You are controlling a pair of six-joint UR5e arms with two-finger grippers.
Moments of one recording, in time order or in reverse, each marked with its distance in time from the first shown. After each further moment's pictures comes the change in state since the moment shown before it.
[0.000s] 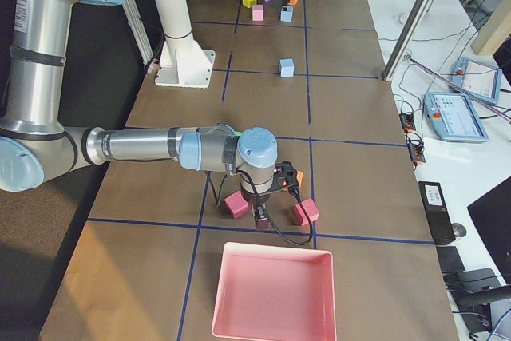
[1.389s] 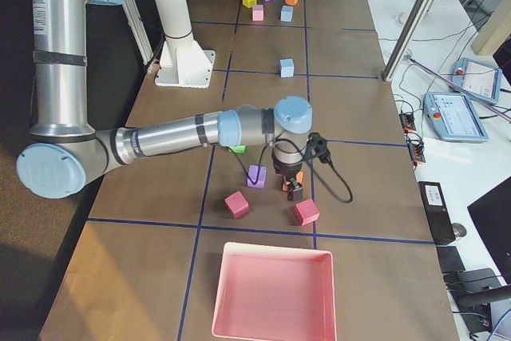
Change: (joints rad) left arm -0.436 0.196 -0.182 0.178 -0.298 0.453; right arm -0.042 0.092 -0.007 -0.019 -0.001 0.011
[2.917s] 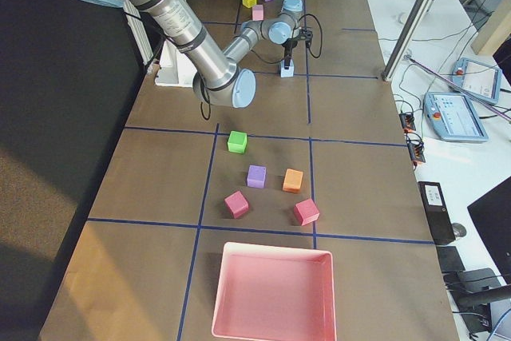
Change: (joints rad) left arm -0.224 0.163 0.025 0.205 0.113 0.313; right arm -0.976 1.056 -0.565 0.262 -0.348 1.585
